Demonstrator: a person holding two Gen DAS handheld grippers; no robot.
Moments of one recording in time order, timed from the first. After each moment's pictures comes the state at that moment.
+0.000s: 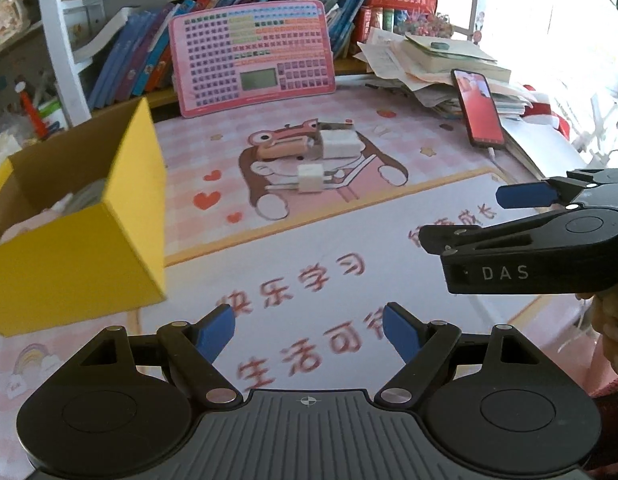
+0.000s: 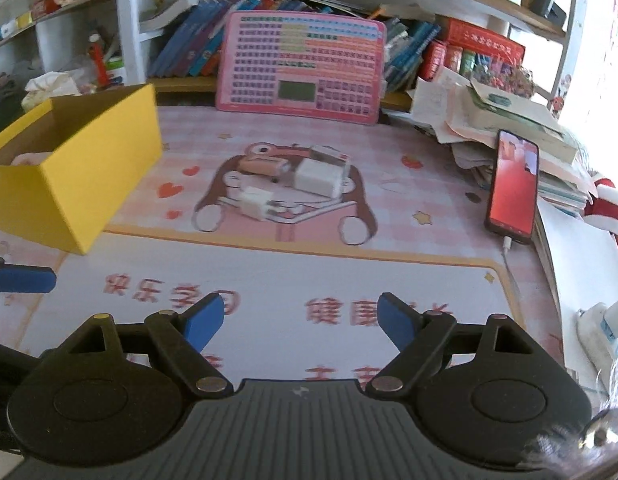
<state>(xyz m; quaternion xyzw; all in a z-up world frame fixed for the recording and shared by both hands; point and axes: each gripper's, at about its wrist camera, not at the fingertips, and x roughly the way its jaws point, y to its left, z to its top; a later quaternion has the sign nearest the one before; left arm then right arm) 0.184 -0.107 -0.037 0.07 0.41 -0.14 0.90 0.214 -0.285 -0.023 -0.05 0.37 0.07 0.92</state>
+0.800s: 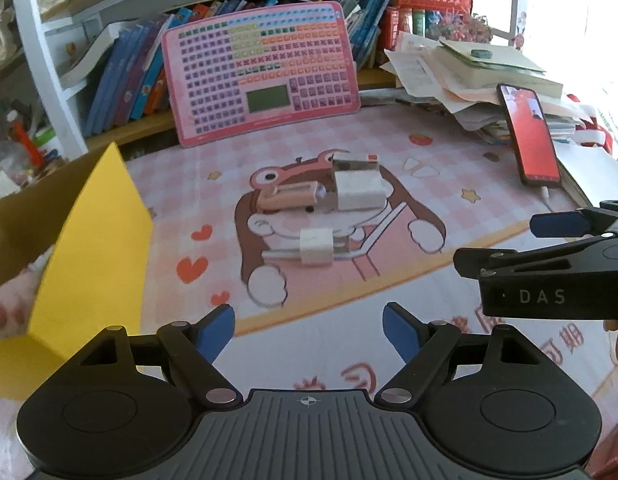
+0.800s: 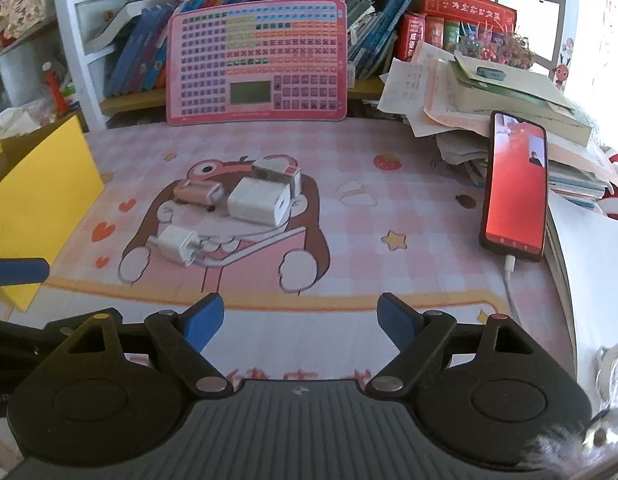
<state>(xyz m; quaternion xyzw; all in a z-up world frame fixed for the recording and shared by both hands) 0.274 -0.154 -0.047 0.08 0.39 -0.09 0.91 0.302 -0.338 -0.041 0.00 0.38 0.07 0.92</state>
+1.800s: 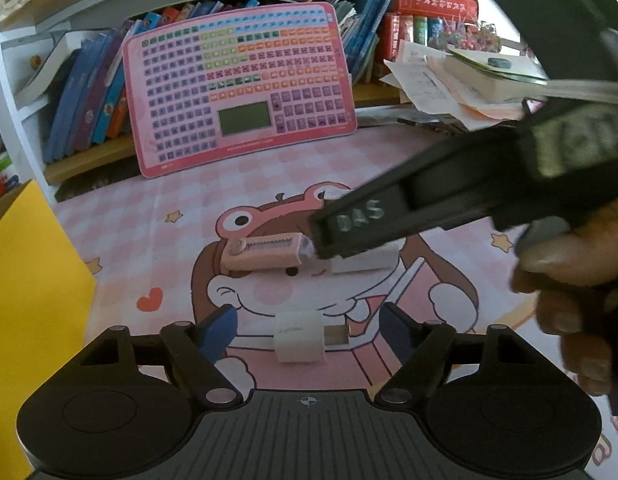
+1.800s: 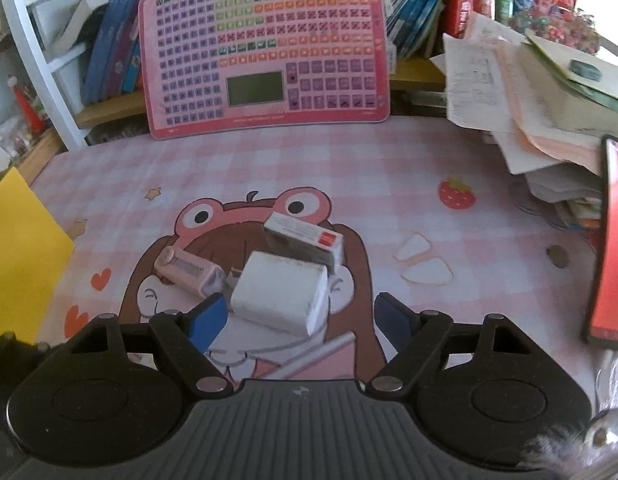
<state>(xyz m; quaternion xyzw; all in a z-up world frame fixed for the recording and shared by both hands) 0.352 -0.175 -0.085 0.08 0.37 -0.10 0.92 0.444 -0.304 -0.067 0.03 0.43 0.09 0.90</state>
